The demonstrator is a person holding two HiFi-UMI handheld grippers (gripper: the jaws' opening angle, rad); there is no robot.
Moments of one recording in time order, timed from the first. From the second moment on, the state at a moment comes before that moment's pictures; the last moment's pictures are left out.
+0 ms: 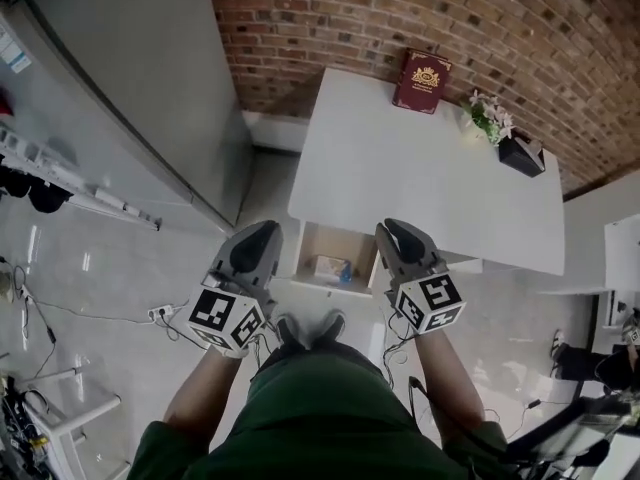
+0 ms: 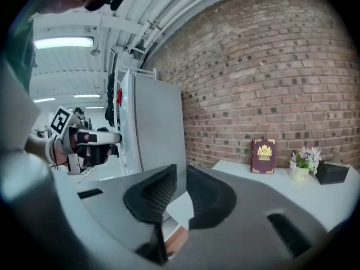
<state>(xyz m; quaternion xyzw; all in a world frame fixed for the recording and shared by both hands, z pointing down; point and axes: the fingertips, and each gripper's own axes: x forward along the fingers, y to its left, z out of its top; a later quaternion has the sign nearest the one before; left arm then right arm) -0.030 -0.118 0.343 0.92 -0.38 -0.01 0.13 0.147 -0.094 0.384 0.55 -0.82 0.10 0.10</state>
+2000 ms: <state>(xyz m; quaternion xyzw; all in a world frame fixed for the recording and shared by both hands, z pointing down) -0.066 -0.149 0.271 0.93 -0.37 -0.02 0.03 0.144 -0.072 0.237 0.64 -0.76 -0.05 0.03</state>
